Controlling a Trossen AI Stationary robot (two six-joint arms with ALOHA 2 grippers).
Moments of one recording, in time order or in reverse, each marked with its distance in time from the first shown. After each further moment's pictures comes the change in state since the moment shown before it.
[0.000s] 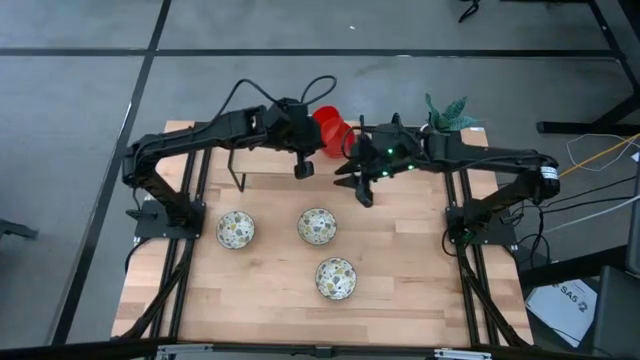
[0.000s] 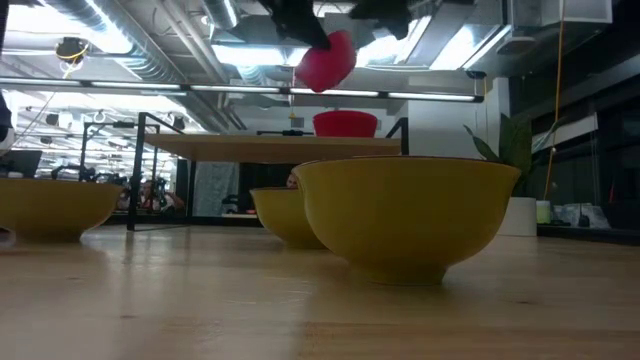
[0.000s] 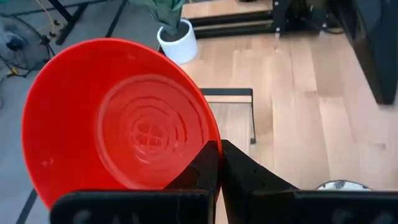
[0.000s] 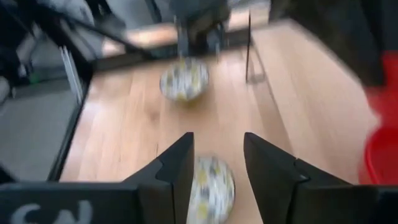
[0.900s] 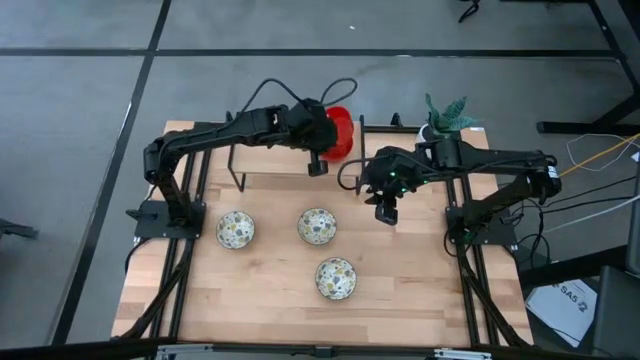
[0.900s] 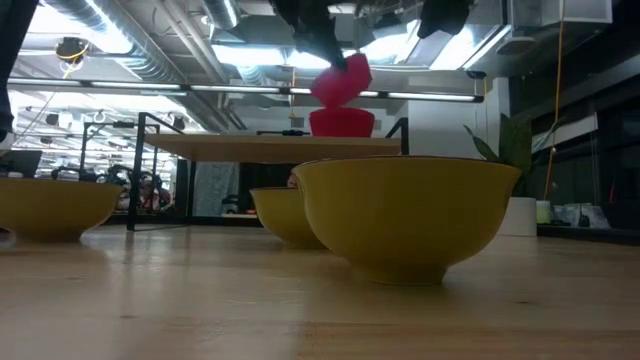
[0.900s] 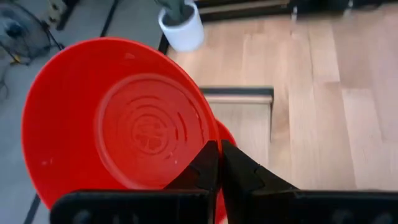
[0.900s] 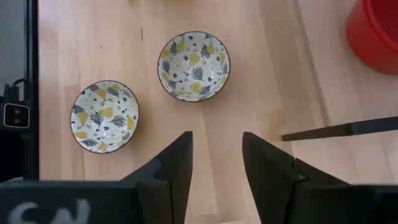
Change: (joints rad) left arm 0.011 0.162 0.144 -0.050 -0.034 0.023; right arm 0.128 -0.001 0.110 -0.520 0.140 0.077
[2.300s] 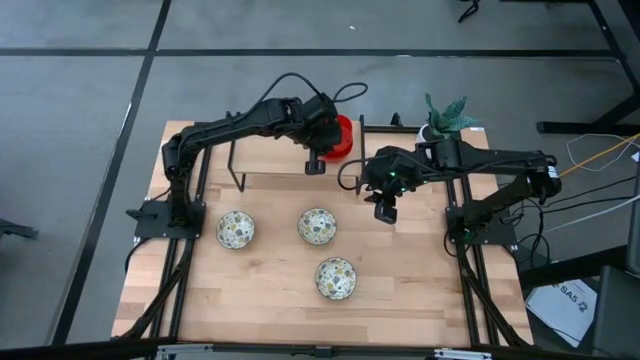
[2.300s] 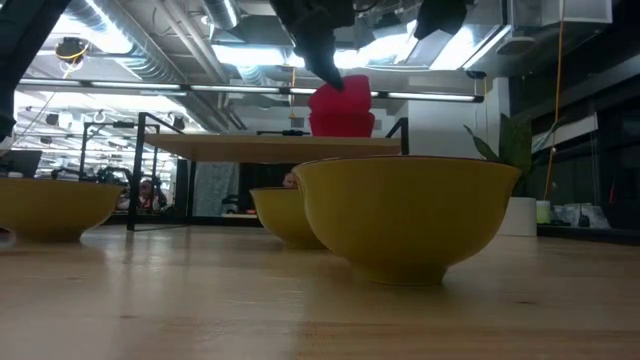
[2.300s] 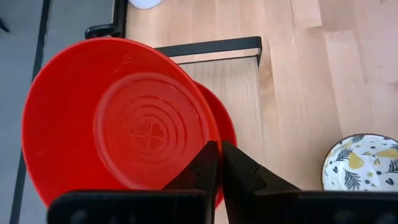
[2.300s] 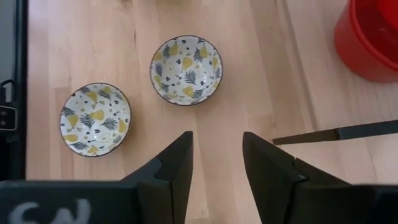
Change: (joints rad) left arm 0.046 0.148 0.191 -0.260 0.116 0.122; right arm 0.000 0.000 0.000 0.009 0.038 -0.023
